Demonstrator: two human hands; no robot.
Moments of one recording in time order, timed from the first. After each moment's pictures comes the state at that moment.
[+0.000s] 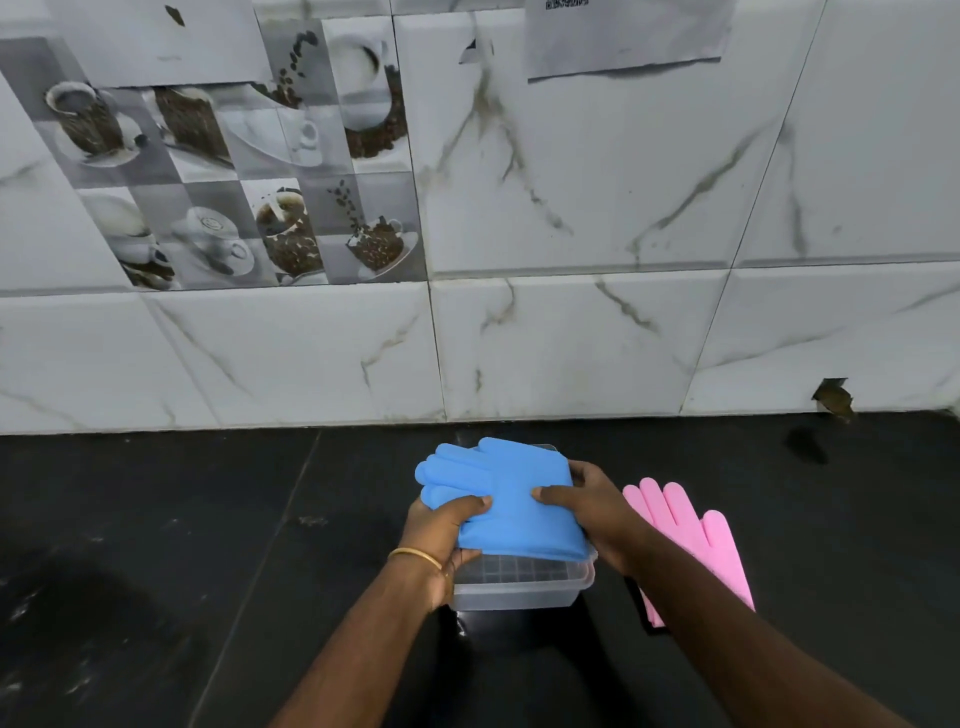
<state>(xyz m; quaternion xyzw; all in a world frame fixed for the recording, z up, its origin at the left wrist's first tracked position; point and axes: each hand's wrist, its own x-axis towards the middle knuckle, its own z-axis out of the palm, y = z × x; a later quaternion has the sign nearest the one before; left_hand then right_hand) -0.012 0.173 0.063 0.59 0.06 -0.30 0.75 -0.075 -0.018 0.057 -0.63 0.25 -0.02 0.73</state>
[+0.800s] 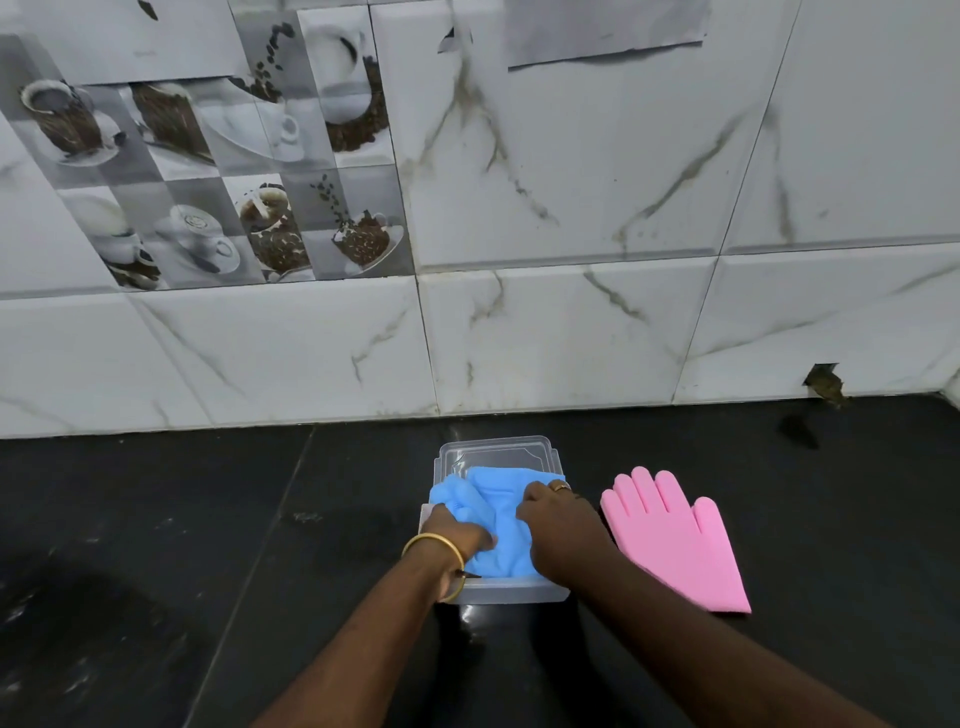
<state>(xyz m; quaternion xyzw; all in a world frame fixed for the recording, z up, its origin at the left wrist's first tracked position) -0.015 0.147 0.044 0.75 0.07 -0.32 0.57 -0.085 0.011 0.037 -1.00 0.06 0.02 0.03</state>
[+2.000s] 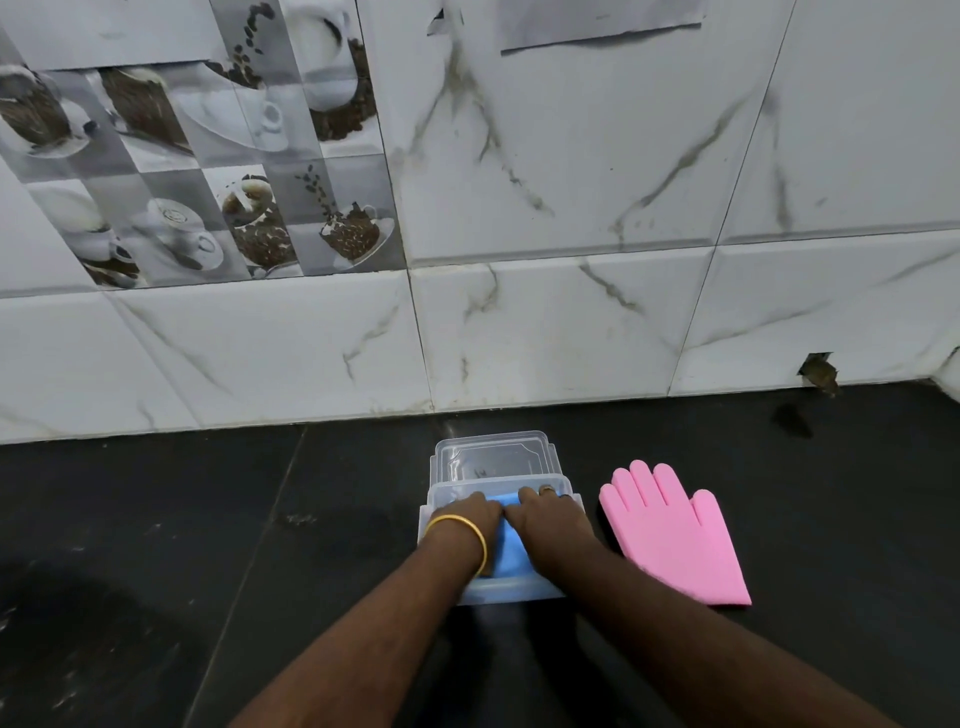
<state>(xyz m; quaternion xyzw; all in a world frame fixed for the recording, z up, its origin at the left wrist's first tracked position) 0.002 0.127 0.046 0.91 -0.36 -0.20 -0.10 -0.066 0.016 0.017 -1.00 0.05 0.07 -0.03</state>
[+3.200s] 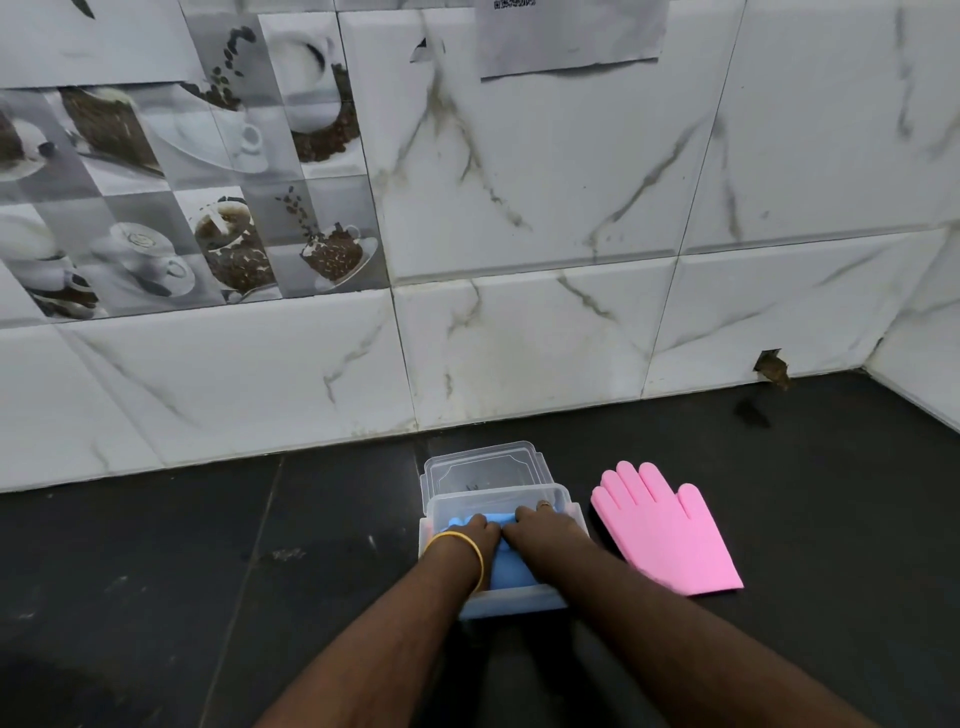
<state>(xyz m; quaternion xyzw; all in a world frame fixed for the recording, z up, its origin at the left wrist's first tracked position) 0.032 0.132 0.002 0.86 -0.44 -0.23 -0.09 -0.057 0.023 0.007 -0.99 0.09 0.15 0.01</state>
